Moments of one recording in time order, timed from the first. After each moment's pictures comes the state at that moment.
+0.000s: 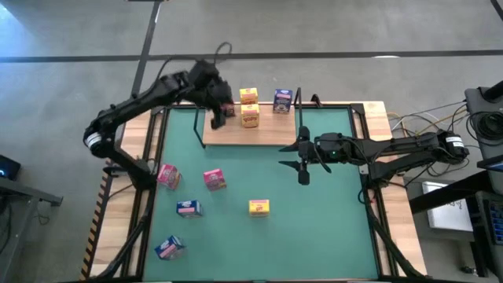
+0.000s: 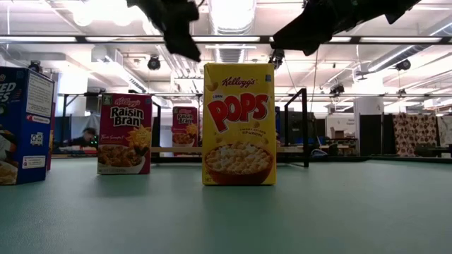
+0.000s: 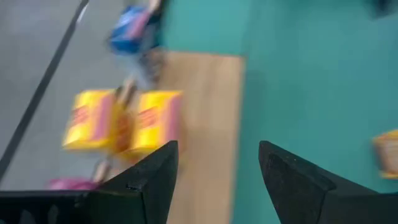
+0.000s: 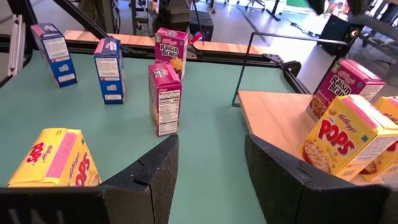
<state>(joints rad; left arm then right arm) 0.55 1.51 1.54 -0.83 0.25 0.35 -0.03 1.12 0.72 0.09 0.05 -0.10</state>
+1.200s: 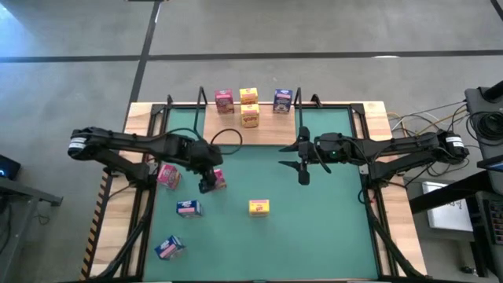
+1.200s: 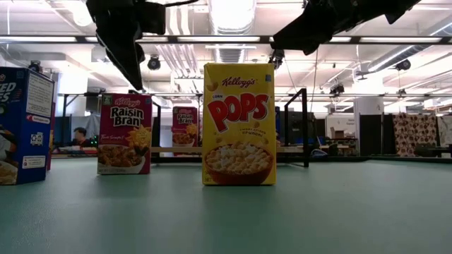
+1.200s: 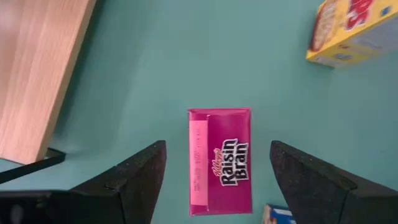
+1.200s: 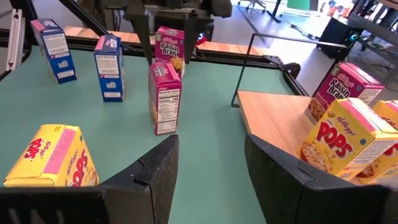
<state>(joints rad) -0.04 1.33 1.11 -0.95 -0.10 -0.32 -0.03 1.12 0.72 0.09 0.04 -0.13</state>
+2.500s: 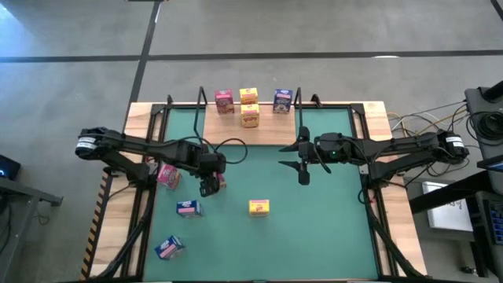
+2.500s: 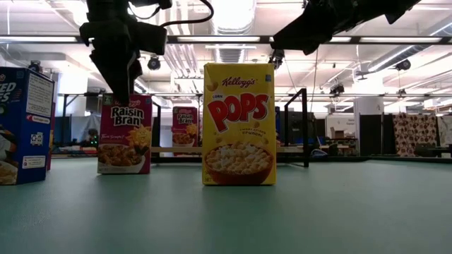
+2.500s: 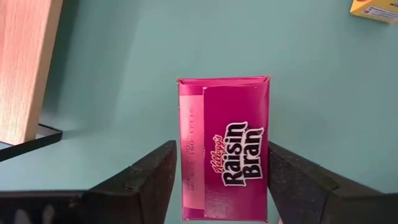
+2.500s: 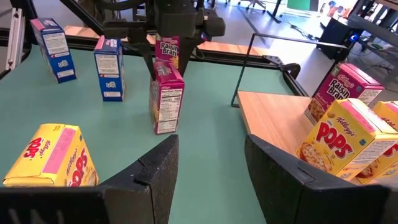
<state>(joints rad) -0.06 1.42 1.08 -0.97 -0.12 -0.32 -0.03 1.12 0.72 0.09 0.04 -0.13</state>
